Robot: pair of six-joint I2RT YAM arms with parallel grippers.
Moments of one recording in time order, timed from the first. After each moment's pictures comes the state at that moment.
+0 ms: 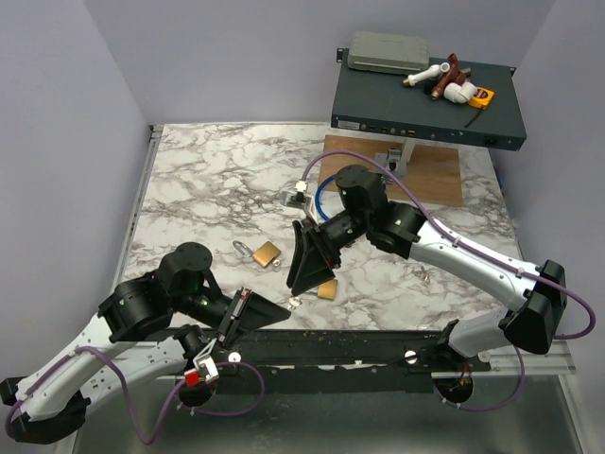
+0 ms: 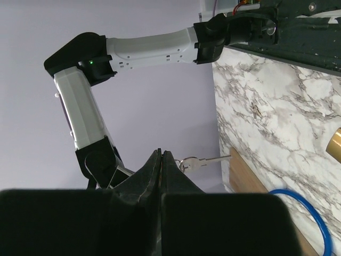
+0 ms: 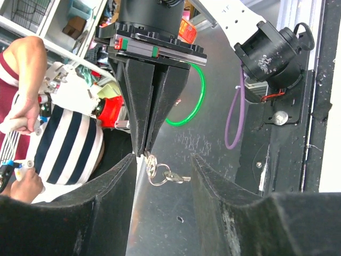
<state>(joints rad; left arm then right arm) -0.93 0.56 0.91 -0.88 0.97 2.10 0.93 1.42 1.29 -0.24 -1.16 0.45</state>
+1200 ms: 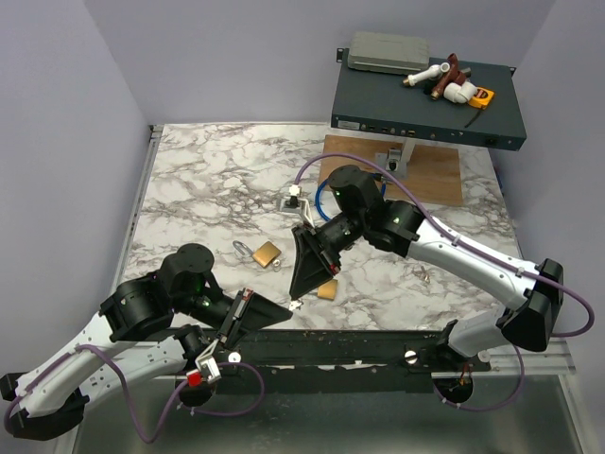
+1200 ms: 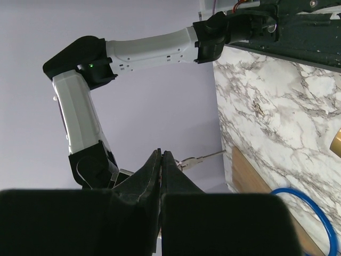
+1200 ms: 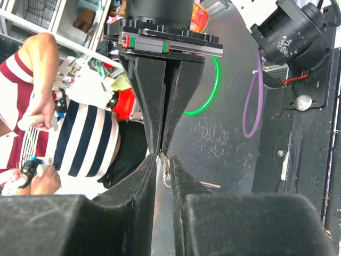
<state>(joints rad) -0.96 0.56 0.91 -0.85 0.93 2.10 0.95 1.43 1.34 -0.36 -1.18 0.47</state>
